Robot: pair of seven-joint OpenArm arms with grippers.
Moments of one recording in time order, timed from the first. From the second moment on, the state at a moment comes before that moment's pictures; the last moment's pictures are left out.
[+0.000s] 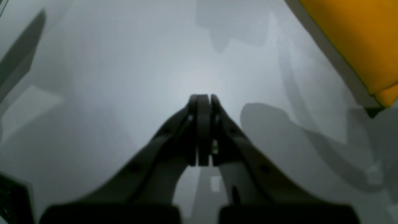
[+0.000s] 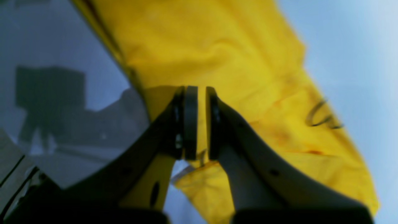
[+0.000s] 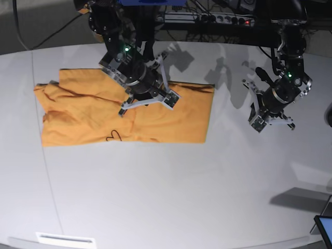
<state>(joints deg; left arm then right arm) 10.4 -25.7 -12.0 104.3 -4.4 -40.7 41.8 -11.1 -4.7 -23.8 109.7 -17.7 32.7 -59.6</state>
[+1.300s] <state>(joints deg) 10.2 -25.6 -12.0 104.3 -4.4 -40.6 41.8 -11.0 -2.5 -15.5 108.9 -3.7 27.3 -62.1</state>
